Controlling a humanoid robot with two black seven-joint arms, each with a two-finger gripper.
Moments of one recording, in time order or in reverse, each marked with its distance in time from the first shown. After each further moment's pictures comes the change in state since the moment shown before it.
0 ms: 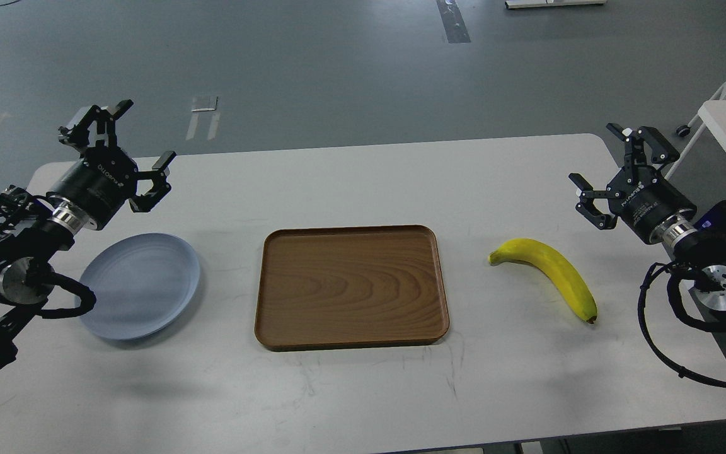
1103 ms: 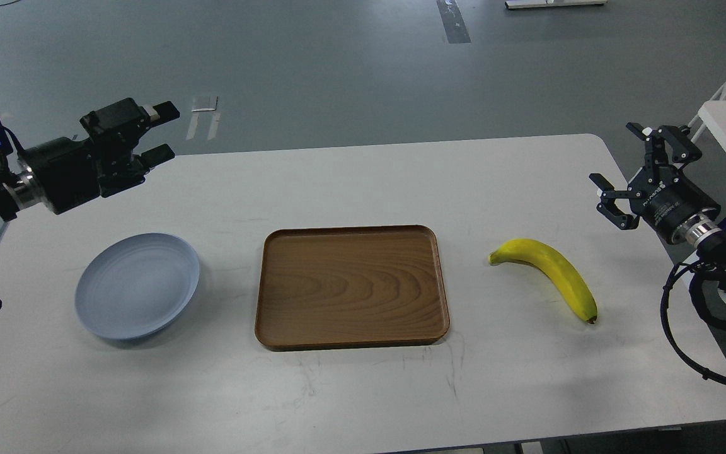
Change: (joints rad) left arm -0.087 0.320 0.000 -0.376 0.979 0.000 -0.065; right arm -0.002 -0.050 -0.005 -0.002 -0.022 0.000 0.000
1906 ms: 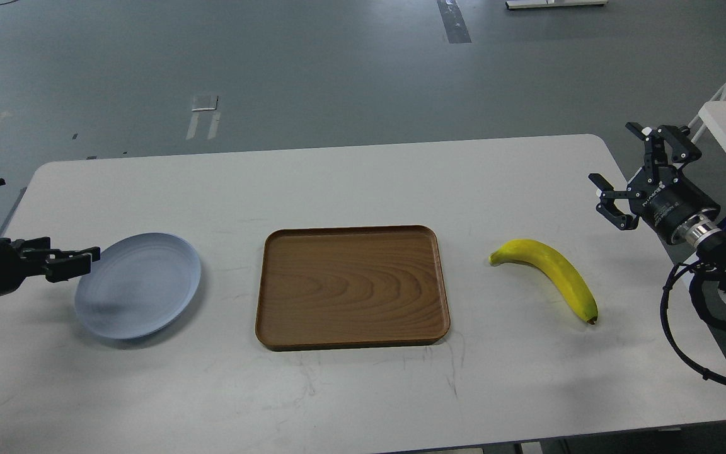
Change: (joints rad) left arm 0.069 0.017 0.279 0.354 0.657 0.382 0.000; right arm 0.000 -0.002 0.000 0.006 0.000 0.000 0.000
